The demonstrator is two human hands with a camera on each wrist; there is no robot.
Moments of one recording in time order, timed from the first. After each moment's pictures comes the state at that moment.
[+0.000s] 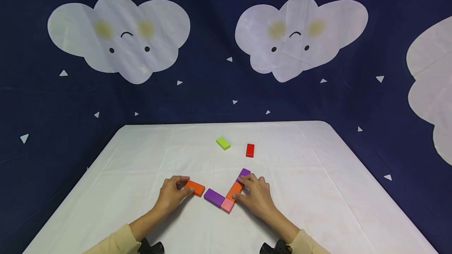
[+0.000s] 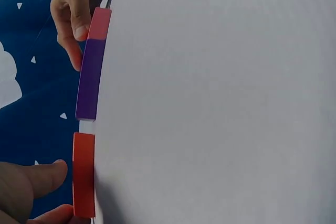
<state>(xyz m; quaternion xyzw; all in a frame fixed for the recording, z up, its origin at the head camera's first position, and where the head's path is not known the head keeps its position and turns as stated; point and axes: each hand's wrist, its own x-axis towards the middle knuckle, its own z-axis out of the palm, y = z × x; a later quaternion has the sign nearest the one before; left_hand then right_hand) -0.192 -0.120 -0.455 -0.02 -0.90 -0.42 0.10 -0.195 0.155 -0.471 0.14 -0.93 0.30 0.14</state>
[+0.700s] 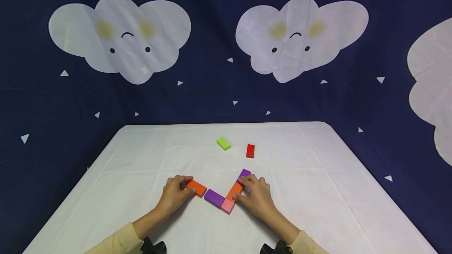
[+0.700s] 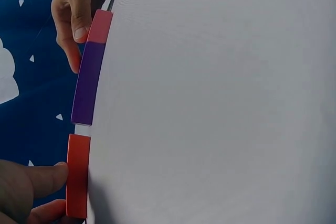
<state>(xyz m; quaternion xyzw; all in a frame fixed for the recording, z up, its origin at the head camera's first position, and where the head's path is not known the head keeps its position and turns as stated) -0.196 -0.116 -0.459 -0.04 -0.91 -0.40 0.11 -0.195 0.155 -0.472 0.14 -0.93 0.29 0.15</state>
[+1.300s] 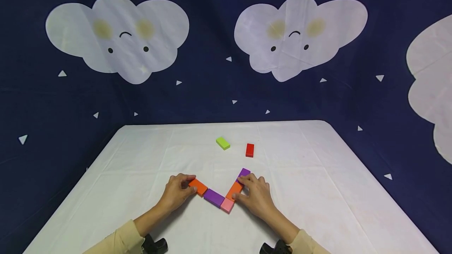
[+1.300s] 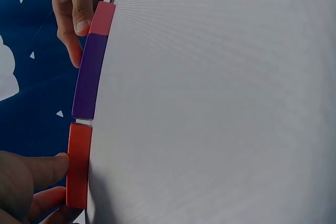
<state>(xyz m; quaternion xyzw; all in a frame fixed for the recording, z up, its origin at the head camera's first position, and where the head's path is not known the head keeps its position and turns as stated) -0.203 -0.115 -0.461 -0.08 -0.91 -0.40 0.10 -0.194 0.156 -0.470 0.13 -0.94 0.30 0.13</state>
